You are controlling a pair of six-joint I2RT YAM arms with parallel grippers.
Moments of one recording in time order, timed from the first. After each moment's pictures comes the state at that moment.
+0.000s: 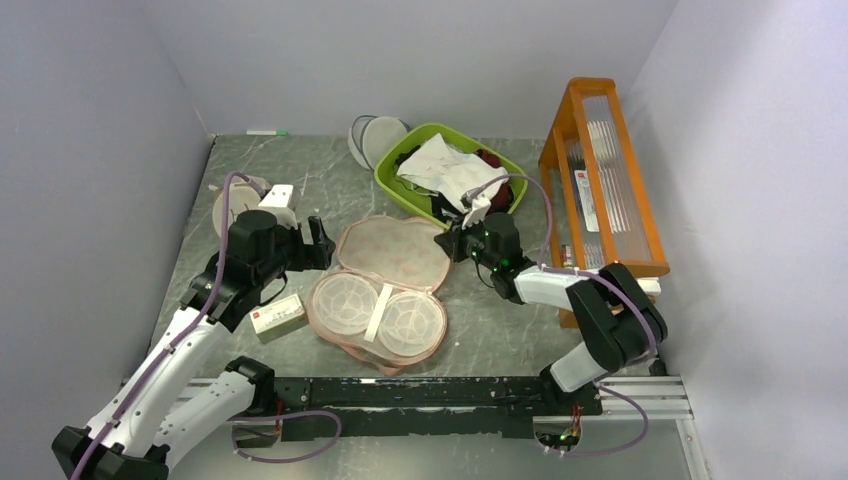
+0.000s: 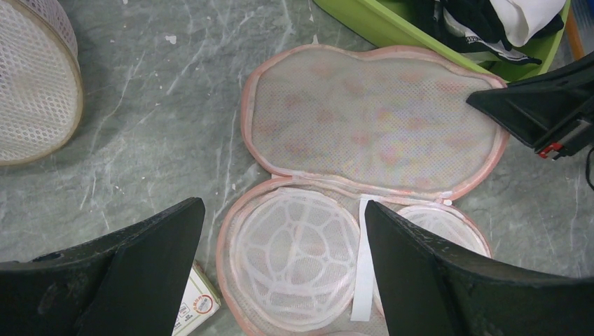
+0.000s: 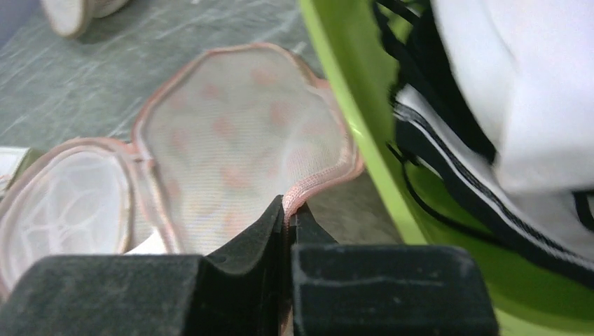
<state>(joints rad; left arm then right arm) -0.42 0.80 0.80 -0.48 -0.09 -0.31 0.49 1.56 0.55 0.70 -0.22 0.27</state>
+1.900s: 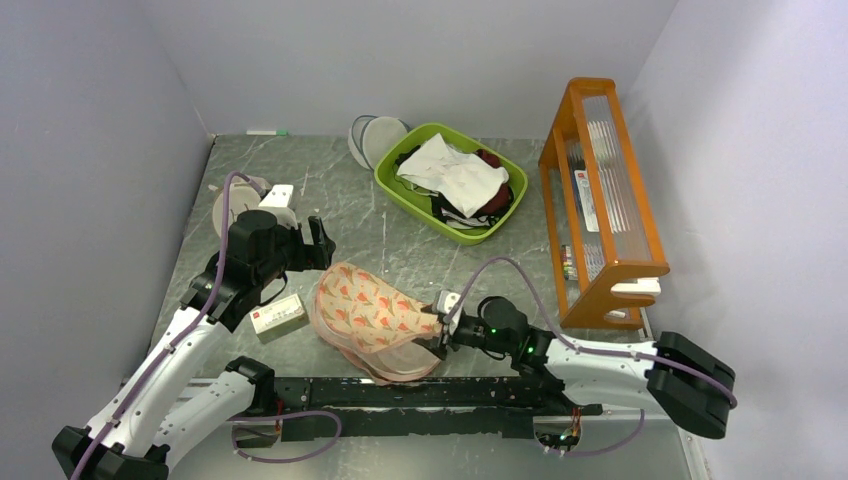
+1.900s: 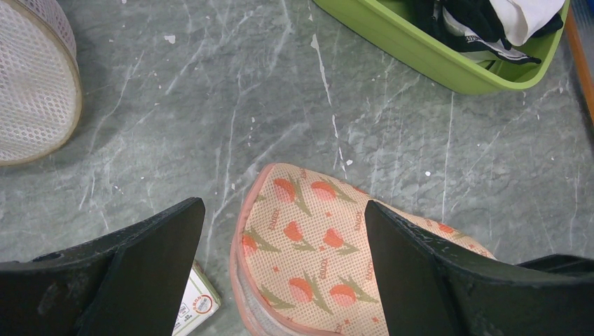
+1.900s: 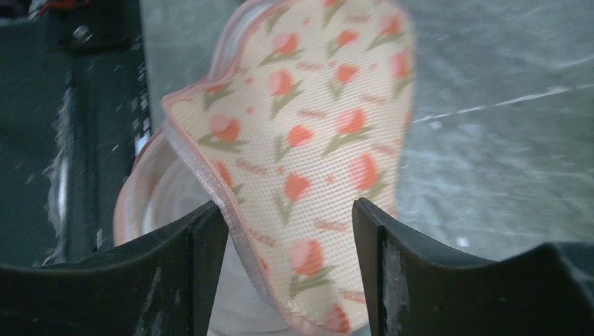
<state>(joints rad) -0.42 0.80 0.80 -0.48 -0.09 -0.31 1.05 1.03 0.15 0.63 -0.25 -0.17</state>
